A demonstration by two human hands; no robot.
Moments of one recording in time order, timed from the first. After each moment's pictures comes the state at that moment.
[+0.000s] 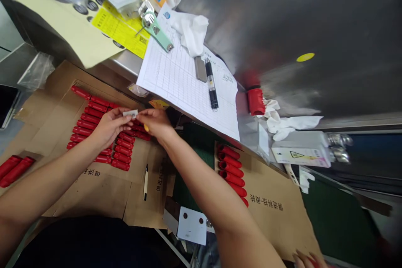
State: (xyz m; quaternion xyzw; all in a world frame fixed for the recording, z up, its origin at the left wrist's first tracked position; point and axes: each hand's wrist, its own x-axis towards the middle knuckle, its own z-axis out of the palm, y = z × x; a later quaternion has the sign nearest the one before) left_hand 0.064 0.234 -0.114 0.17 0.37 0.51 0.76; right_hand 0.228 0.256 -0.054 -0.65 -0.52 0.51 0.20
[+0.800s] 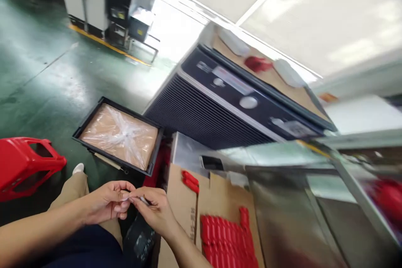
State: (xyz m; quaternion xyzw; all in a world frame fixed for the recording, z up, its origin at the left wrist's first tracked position) left_hand -0.078 -0.305 -0.100 -0.15 0.33 0.80 0.47; right_hand -0.073 -0.110 -0.069 0.19 -0.82 0.54 -0.05
